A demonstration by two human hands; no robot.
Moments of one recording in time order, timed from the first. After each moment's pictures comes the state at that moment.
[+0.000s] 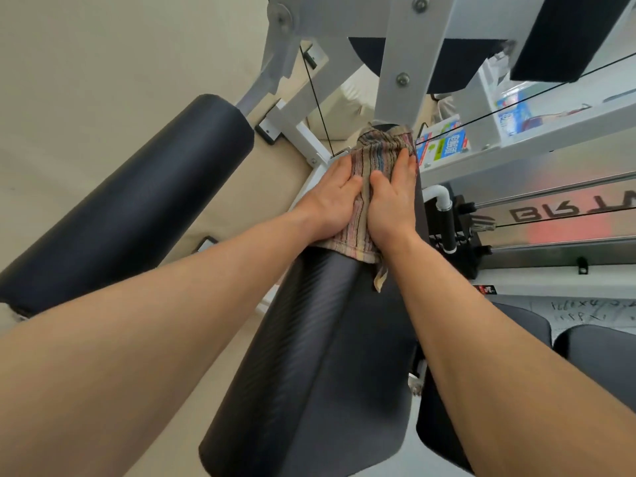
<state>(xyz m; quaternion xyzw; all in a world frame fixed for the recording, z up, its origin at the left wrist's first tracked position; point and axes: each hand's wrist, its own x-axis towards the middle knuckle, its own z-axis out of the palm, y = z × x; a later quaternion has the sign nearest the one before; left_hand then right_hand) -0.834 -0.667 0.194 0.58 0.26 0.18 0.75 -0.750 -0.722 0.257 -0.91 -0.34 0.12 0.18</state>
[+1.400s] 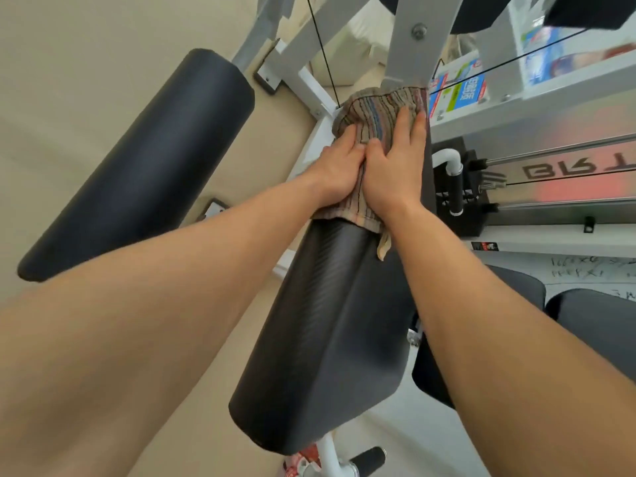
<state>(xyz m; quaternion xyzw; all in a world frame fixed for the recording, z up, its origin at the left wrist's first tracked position) -0.834 -0.648 0.197 0.55 0.28 0.09 0.78 -0.762 -0.696 0.260 -0.93 -0.33 0.08 0.09</state>
